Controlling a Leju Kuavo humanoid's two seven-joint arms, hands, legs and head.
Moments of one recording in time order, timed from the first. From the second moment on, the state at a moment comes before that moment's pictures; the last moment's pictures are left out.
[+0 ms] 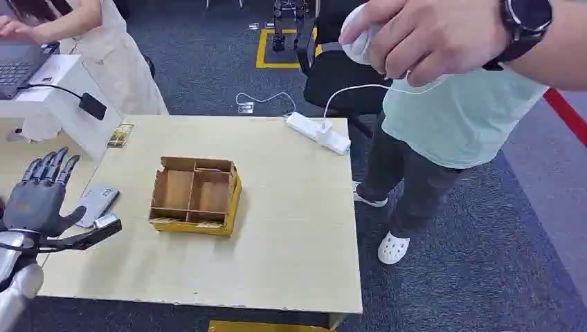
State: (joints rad) left arm -0.13 0.61 -0.01 -1.32 -1.02 0.30 -0.13; right arm -0.04 0.05 0.07 -0.19 0.15 -0.32 -0.07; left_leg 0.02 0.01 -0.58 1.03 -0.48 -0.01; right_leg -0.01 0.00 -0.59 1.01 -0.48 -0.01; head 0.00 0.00
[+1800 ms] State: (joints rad) left arm -0.16 0.58 0.00 -1.33 -1.04 0.30 -0.10; right arm -0.04 0.06 0.05 -0.20 0.21 -0.33 -0.07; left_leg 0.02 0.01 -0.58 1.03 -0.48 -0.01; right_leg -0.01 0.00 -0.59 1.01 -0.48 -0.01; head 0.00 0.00
